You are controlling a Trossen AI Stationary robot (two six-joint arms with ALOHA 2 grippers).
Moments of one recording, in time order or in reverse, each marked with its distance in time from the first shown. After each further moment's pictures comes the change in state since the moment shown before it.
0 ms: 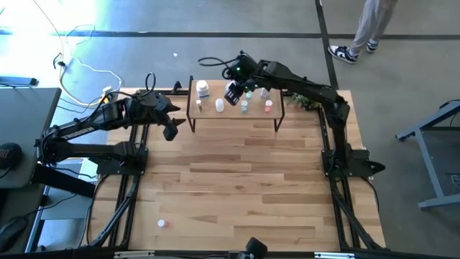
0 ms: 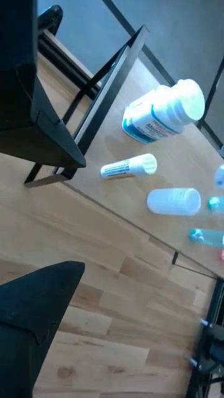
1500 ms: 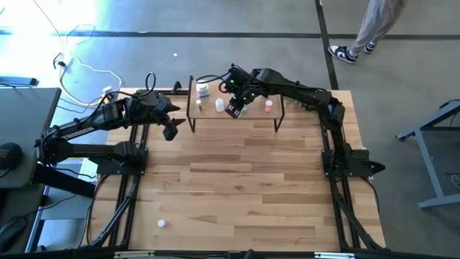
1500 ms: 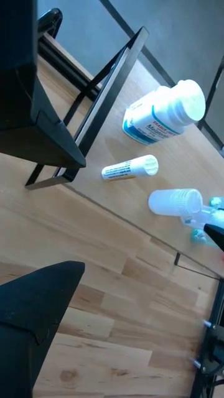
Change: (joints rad) left arm 0.006 0.001 0.000 -0.004 0.003 0.016; right arm 0.051 0.049 -0.001 -0.166 -0.065 0.048
